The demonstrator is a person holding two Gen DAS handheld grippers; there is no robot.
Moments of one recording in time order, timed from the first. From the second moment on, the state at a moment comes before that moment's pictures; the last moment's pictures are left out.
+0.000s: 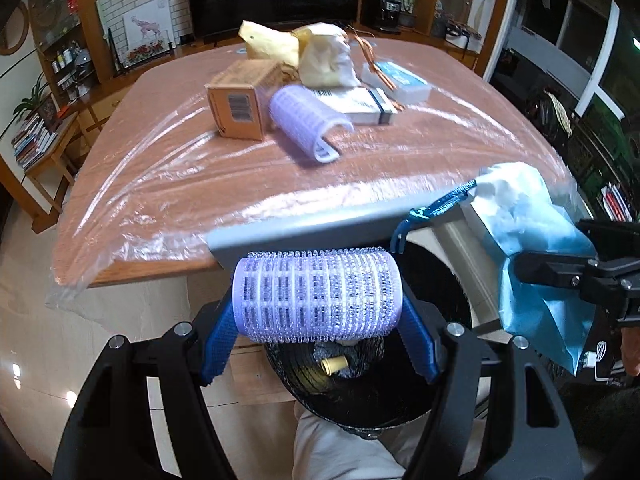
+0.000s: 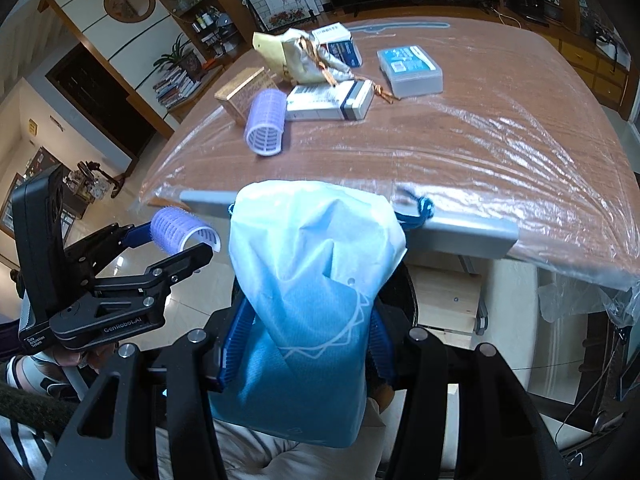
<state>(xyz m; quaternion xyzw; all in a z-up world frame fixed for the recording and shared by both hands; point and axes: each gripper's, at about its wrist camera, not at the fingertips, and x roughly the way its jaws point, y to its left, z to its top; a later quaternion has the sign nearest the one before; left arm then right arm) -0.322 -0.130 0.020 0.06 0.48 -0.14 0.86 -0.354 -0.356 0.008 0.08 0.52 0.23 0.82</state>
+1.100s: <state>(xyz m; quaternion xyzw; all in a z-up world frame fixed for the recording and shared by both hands) -0.315 -0.145 -0.043 0.11 0.54 -0.15 0.82 -0.348 -0.338 -0.070 0.03 0.59 0.21 0.78</state>
